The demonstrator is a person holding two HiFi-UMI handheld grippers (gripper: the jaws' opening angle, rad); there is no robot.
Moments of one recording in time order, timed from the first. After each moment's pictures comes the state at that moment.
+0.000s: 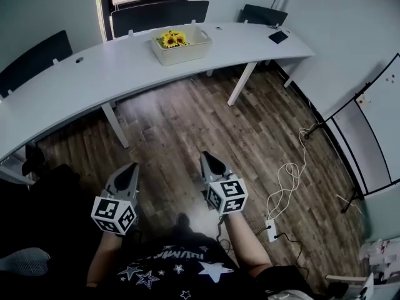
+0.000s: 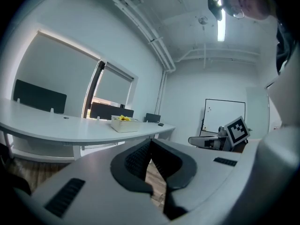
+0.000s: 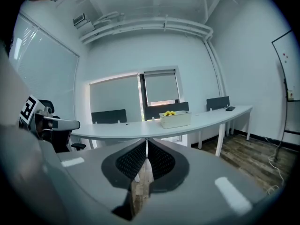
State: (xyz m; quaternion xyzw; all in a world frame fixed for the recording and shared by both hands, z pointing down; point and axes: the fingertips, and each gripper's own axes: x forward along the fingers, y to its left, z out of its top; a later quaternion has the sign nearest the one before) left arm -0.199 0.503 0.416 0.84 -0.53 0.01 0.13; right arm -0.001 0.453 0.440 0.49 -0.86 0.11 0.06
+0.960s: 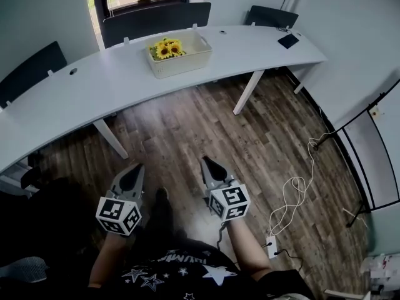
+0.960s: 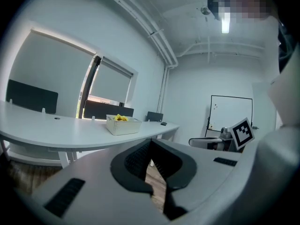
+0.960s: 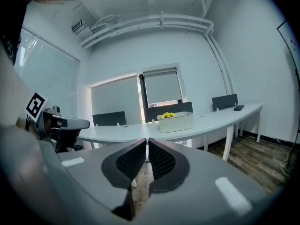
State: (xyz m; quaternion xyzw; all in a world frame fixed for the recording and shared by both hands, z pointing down) left arm -0.133 0.373 0.422 0.83 -0.54 0.02 0.13; right arm 0.046 0.334 0.453 0.45 -0.88 0.11 0.05
